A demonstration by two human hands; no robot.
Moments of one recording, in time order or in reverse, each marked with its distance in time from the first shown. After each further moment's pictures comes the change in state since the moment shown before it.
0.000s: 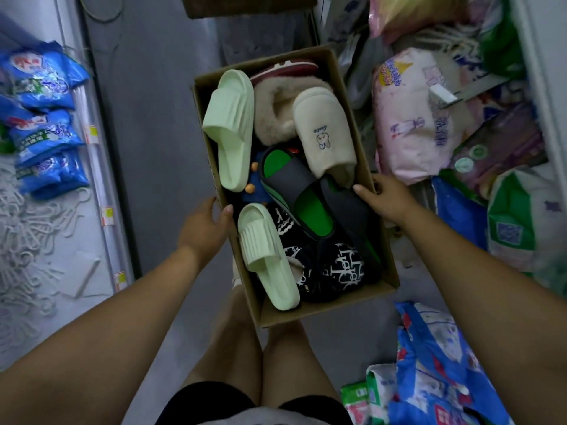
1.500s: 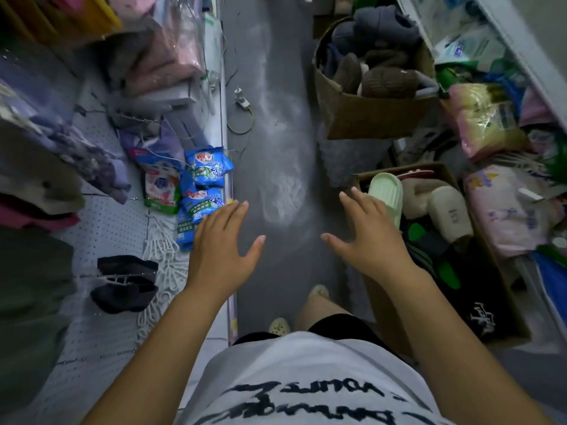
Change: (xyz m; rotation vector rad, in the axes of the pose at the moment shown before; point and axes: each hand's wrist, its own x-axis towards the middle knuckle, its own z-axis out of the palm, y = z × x) left_hand -0.109 -0.179 -0.380 0.198 0.470 0.466; right_hand -0.235 -0.457 0.156 -0.347 0.265 -0.452
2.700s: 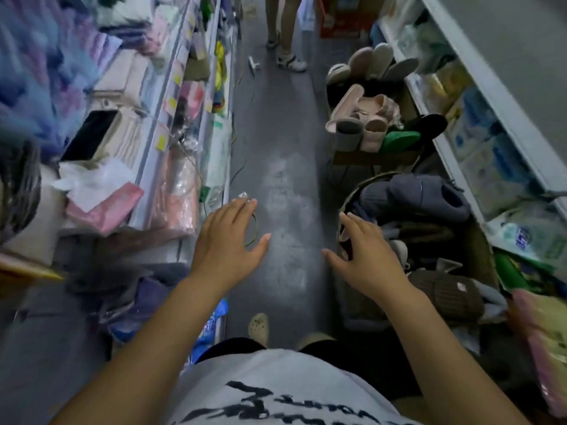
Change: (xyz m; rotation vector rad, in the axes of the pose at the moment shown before) left_hand 0.661 -0.063 -0.052 0.041 0.080 0.070; right_hand 0.616 -0.053 -0.163 0.013 -0.002 -0.035
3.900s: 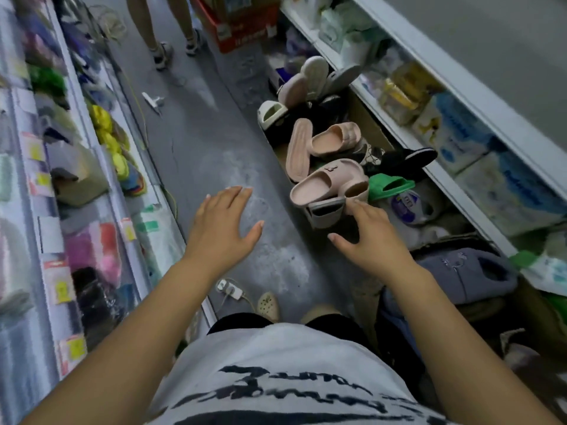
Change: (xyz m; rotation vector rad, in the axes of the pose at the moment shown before) left_hand 0.570 -0.037 0.061 0.094 -0.360 0.359; right_hand 0.447 0.075 -0.089 0.114 0.113 0.403
